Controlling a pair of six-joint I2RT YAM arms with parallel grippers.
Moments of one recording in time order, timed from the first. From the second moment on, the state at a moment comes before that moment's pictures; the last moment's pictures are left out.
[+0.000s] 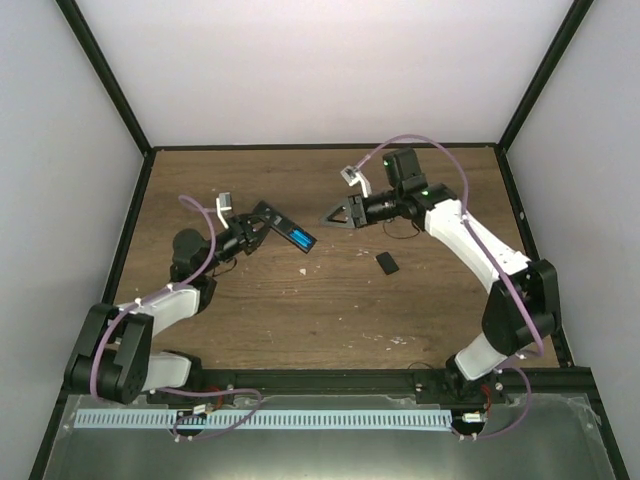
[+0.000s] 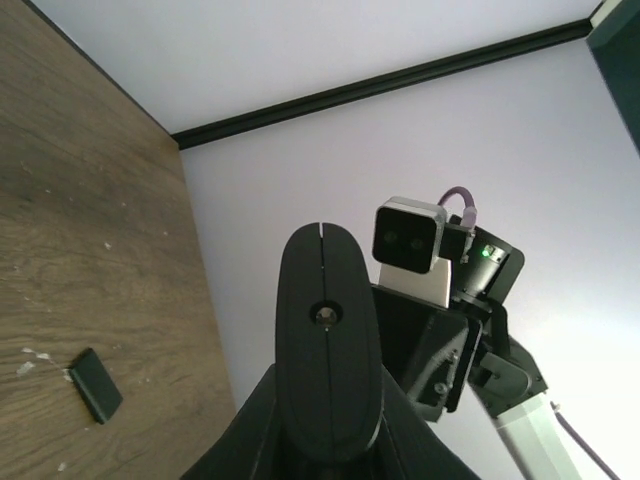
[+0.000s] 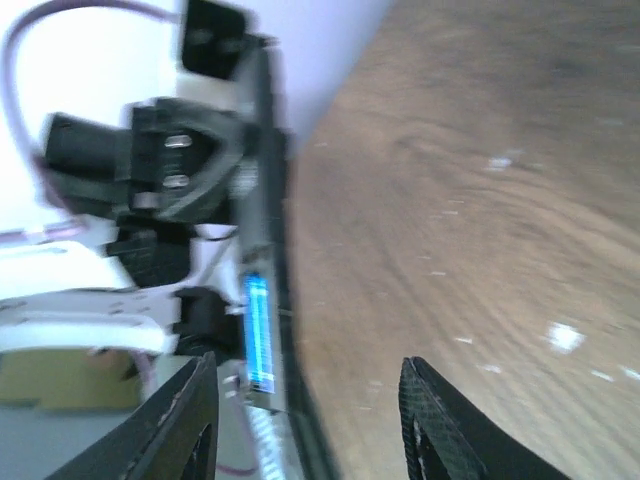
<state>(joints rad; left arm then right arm) -0.25 1.31 0.41 1.11 0.71 -1.48 0.44 1.59 1.34 -0.50 -1.06 0.28</state>
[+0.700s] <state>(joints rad) -0.22 1.13 0.46 0.58 0.68 -1.18 0.37 1.53 0.98 -0.69 -0.04 0.07</state>
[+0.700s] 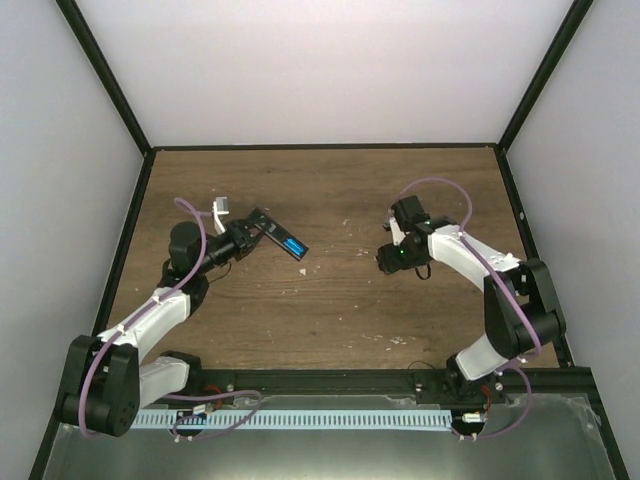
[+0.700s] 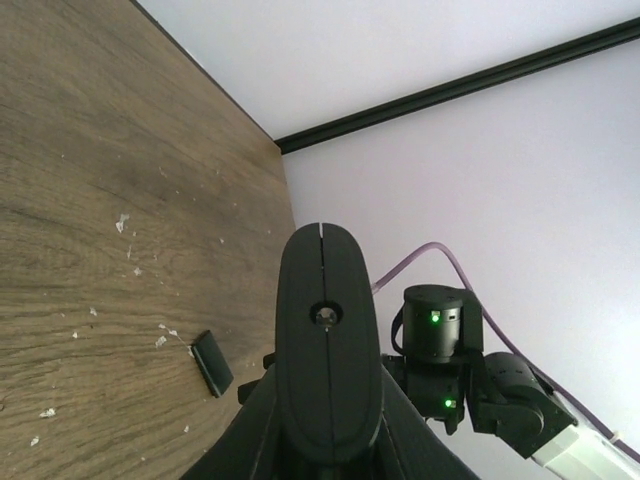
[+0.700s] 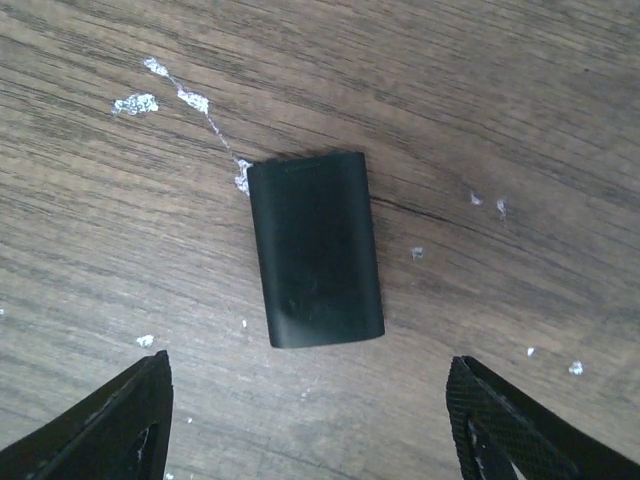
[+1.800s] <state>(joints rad) -0.16 1.13 0.46 0.59 0.69 -1.18 0.36 1.70 0.97 -0.57 -0.05 -0.04</state>
